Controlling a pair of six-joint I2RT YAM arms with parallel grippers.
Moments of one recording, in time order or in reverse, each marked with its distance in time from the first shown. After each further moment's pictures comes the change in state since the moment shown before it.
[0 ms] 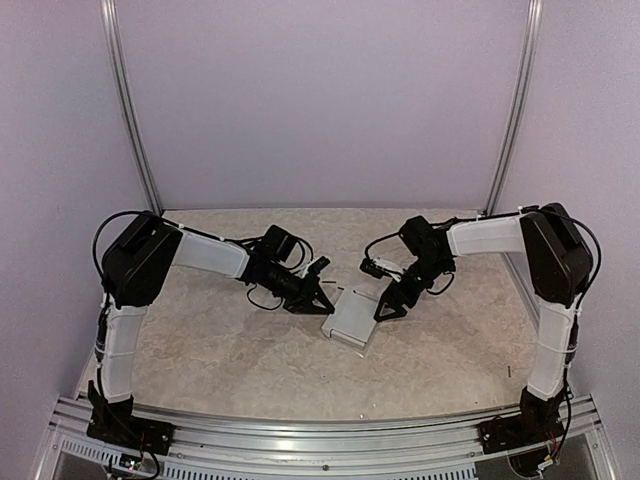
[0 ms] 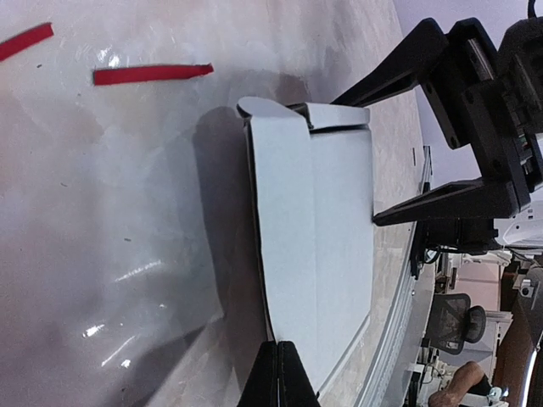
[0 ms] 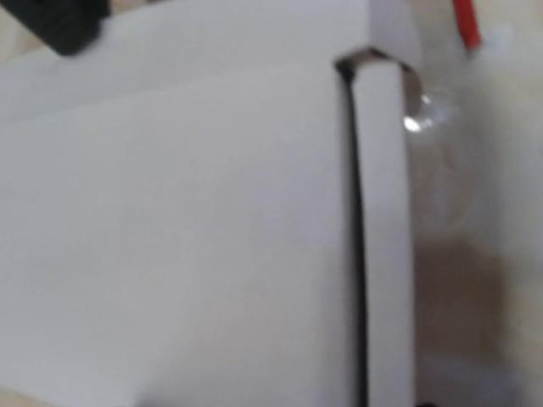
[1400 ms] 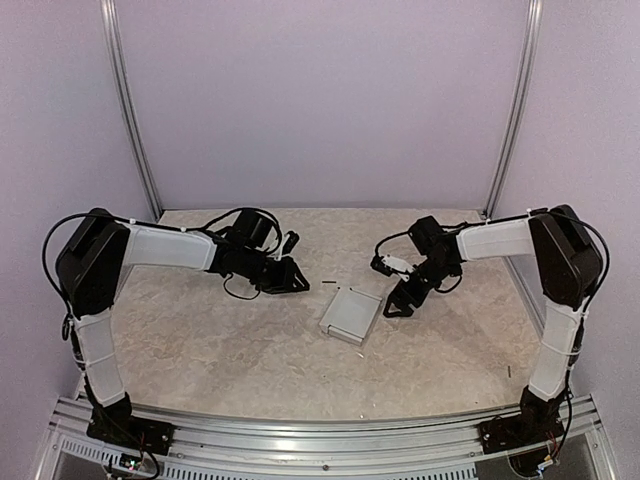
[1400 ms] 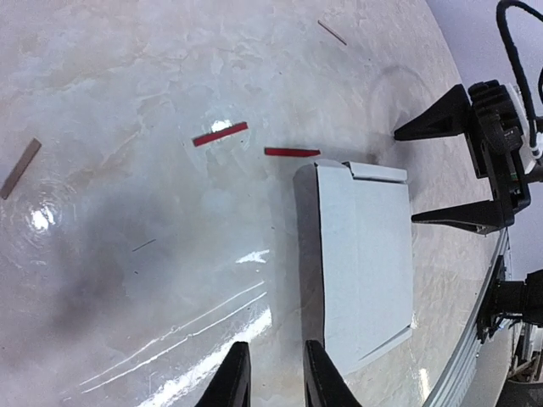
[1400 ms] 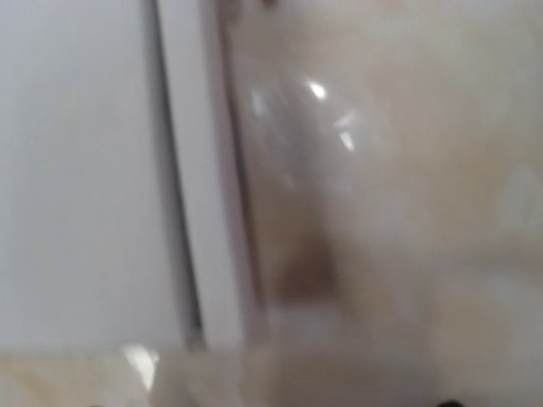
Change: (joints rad) left arm 0.025 -0.261 -0.165 -0.019 -0.386 0.026; right arm -0.026 -0.040 -0.086 0.124 0.178 0.011
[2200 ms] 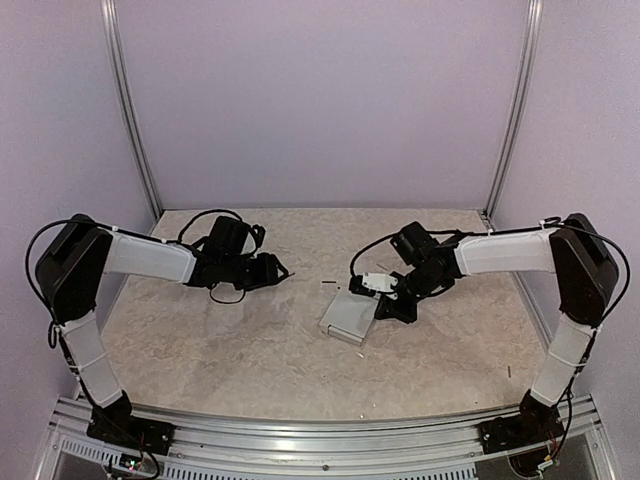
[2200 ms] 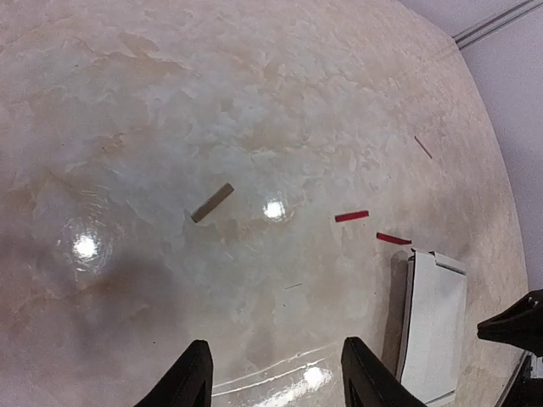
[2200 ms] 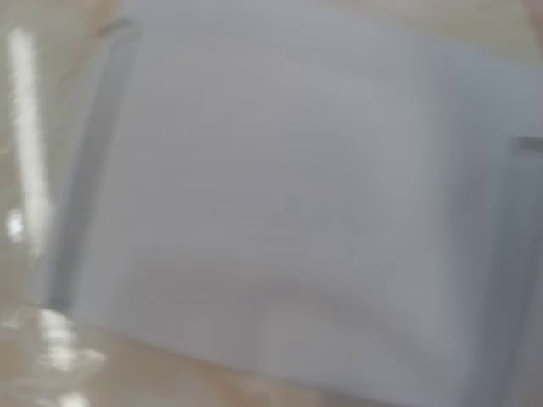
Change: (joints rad) left arm 0.056 -0.157 -0.238 0.228 -0.317 -0.113; right arm 0.149 -0.171 -0.090 0.049 0.031 -0.271
